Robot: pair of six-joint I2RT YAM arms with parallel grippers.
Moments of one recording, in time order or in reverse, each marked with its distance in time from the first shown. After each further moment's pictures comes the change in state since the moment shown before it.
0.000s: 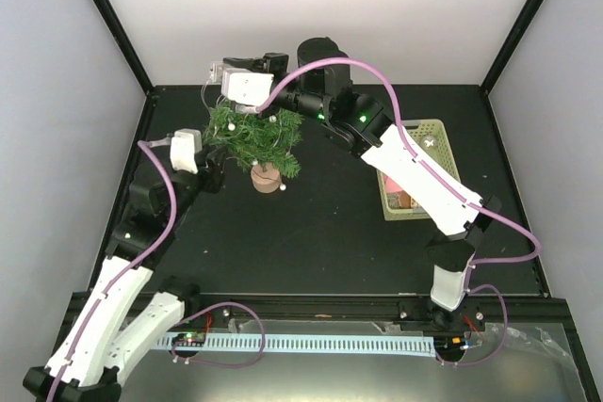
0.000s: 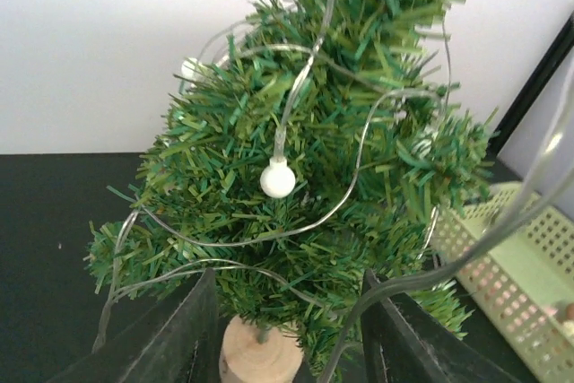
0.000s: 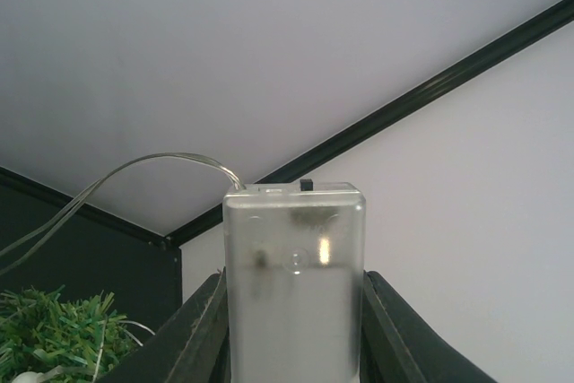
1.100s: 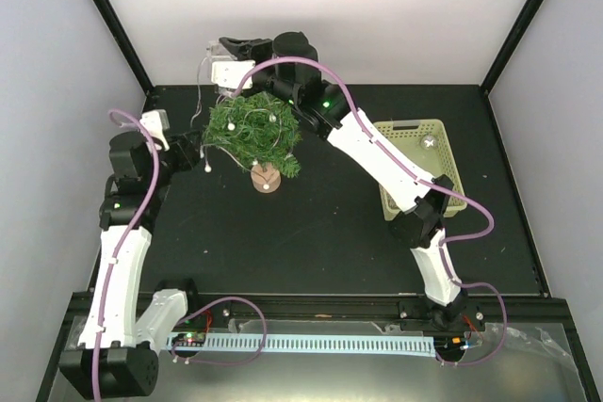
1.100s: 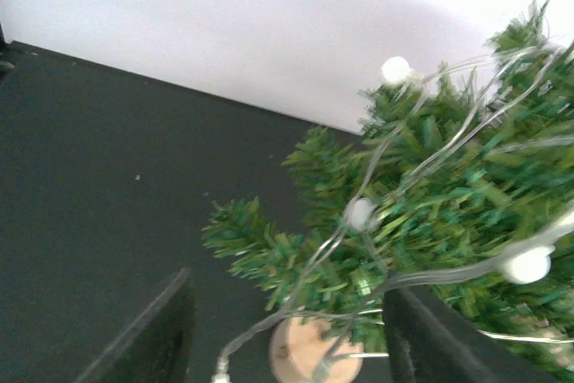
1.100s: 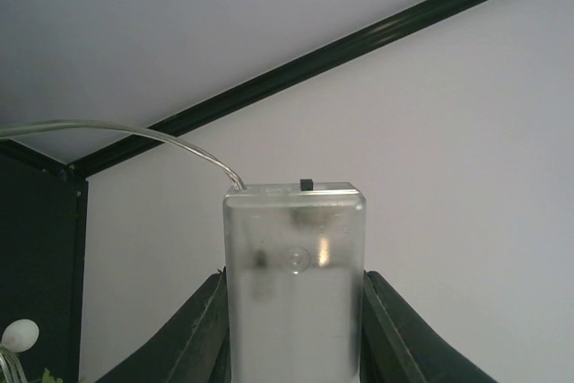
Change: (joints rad) left arm 0.399 0.217 0.103 -0.073 0.254 -0.097; right arm -0.068 0.288 0.216 0.116 0.129 -0.181
